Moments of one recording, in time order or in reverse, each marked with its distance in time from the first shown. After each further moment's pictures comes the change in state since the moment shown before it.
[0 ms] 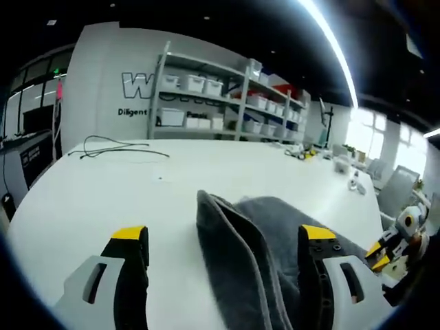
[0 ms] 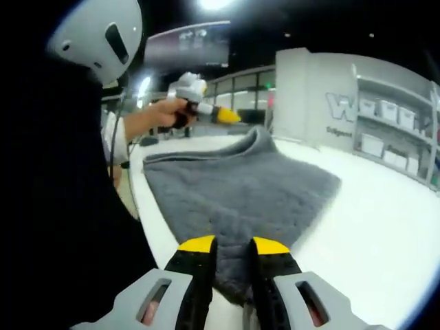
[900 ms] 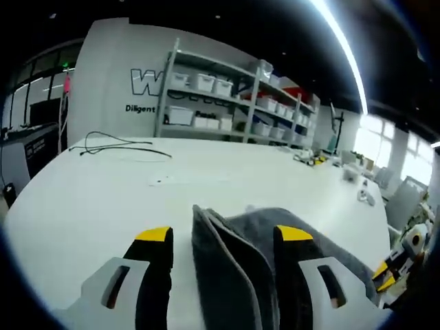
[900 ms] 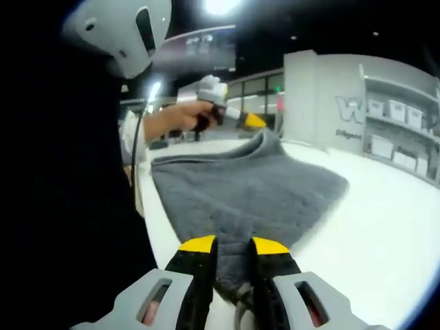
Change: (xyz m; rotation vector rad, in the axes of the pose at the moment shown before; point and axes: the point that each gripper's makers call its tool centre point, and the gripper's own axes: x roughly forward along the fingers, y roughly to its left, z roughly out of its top) left arm 0.037 0.000 0.011 -0.044 -0.009 0.055; right arm 0.004 -0.003 0.002 -0.007 -0.019 0.070
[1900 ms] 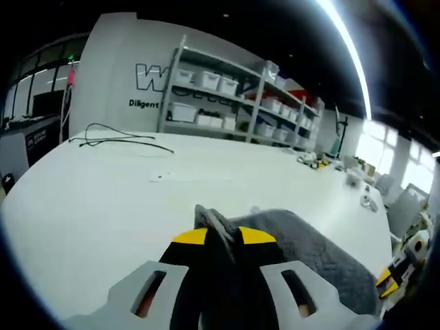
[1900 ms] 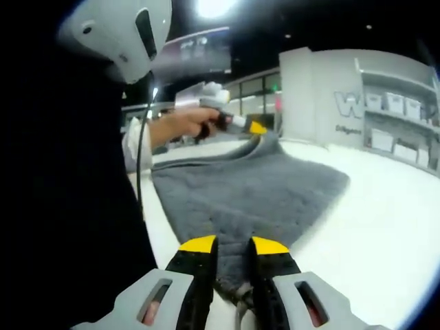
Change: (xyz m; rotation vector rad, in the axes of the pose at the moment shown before) left arm 0.017 0.005 -0.008 -0.034 0.007 0.007; right arm 0.001 -0.001 0.003 0.047 -0.013 0.011
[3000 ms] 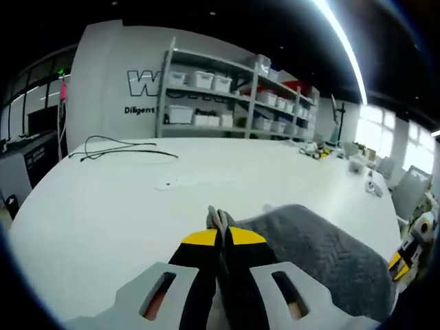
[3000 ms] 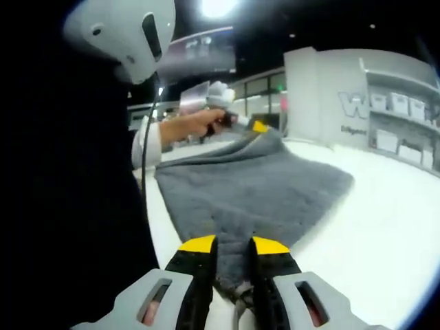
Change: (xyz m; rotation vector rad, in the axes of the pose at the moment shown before) left arm 0.003 0.029 0.012 0.089 0.018 0.002; right arm 0.000 0.000 -0.002 -0.009 0.006 0.035
